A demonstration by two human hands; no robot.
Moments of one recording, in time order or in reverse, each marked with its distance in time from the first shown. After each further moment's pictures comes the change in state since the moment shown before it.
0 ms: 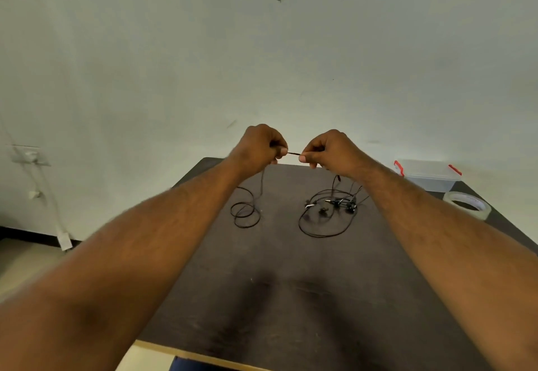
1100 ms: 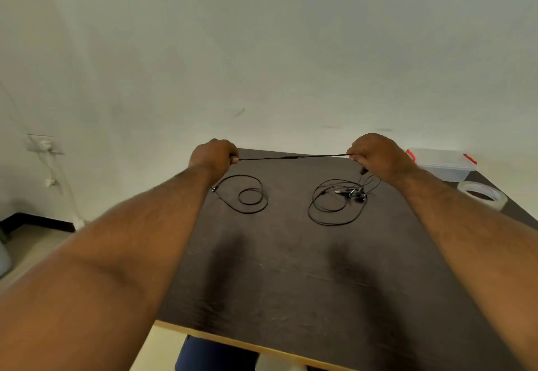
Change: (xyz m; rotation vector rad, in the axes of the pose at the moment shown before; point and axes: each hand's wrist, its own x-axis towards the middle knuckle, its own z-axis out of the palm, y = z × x) left_hand -0.035 -0.093 -0.031 0.554 0.043 -0.203; right_hand -0.020 0.081 -0.020 -0.621 0.055 -0.232
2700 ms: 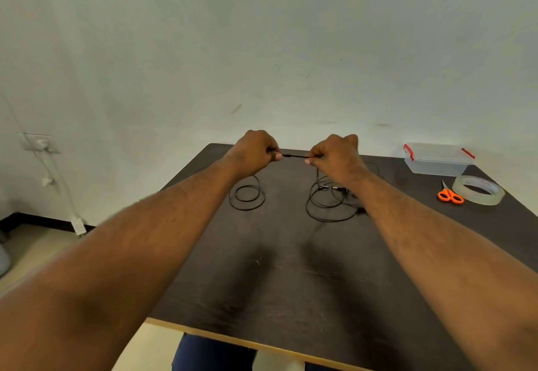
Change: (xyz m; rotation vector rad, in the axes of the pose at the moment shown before) left_hand -0.002 0.077 -0.004 -0.326 -0.100 0.251; right_hand 0.018 -0.071 0.023 0.195 0.115 0.191
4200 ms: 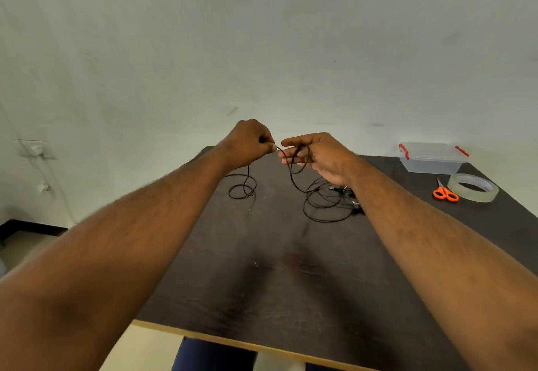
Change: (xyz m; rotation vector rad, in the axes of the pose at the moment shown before) left_hand 0.009 0.003 -0.018 0.004 0.032 0.033; right_hand 0.005 -0.038 -0.018 1.091 -0.352 0.403
